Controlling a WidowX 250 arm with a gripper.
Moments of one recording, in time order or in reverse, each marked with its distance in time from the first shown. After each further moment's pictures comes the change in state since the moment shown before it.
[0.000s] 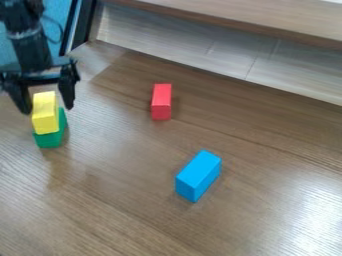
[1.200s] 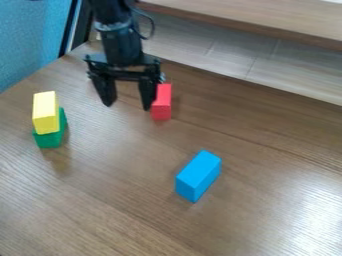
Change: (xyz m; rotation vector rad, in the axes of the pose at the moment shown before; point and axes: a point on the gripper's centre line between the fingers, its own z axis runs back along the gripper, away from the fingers) arm -0.033 -0.117 0.006 -0.094 0.020 -0.455
